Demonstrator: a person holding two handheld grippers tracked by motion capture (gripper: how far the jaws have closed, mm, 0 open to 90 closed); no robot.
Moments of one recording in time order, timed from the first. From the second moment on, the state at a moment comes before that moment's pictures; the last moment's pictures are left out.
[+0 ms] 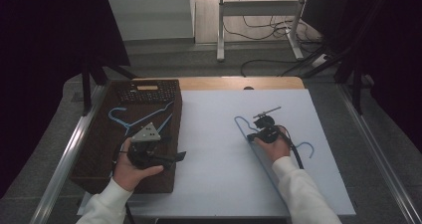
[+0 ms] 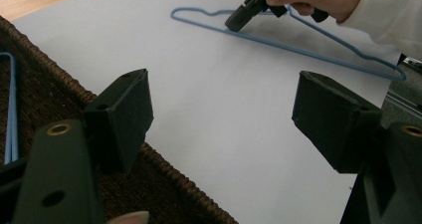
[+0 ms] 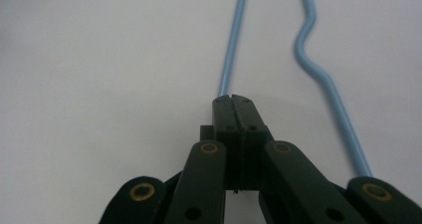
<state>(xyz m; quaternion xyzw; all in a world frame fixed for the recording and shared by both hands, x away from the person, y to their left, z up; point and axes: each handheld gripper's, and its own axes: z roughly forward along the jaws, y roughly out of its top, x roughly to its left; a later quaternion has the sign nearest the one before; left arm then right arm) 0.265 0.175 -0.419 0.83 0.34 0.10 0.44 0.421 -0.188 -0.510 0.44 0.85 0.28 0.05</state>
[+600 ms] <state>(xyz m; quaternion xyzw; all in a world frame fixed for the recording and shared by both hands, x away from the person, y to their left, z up) 0.265 0.177 -0.419 0.82 0.34 0.10 0.44 0.365 -0.118 -0.514 0.32 0.91 0.28 0.00</state>
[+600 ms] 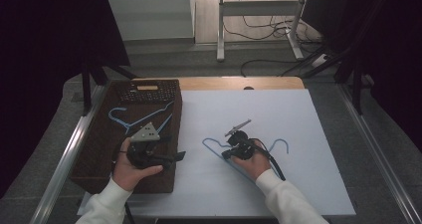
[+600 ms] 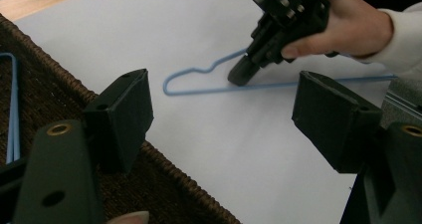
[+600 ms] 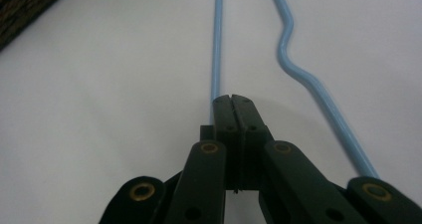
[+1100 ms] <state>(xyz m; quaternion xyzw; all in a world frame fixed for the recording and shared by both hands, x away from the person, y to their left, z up) 0.265 0.178 -0.419 0.82 0.34 0.10 0.44 0.326 -0.127 -0.505 0.28 0.92 0.27 -0.01</state>
